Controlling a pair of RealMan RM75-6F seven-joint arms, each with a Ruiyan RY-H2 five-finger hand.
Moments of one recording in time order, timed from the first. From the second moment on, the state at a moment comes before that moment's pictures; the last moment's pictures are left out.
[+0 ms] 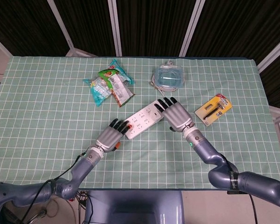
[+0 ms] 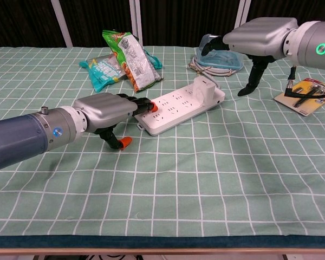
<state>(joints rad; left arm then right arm) -0.83 -1.74 -0.17 -1.36 1.05 0.80 0.65 0.87 -1.40 0.27 -1.46 -1.12 0.77 -0.61</state>
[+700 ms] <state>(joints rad) -0.85 -1.76 -0.12 -1.34 1.06 0.82 0.61 0.97 -1.57 0.23 -1.21 -1.14 0.72 -0.48</state>
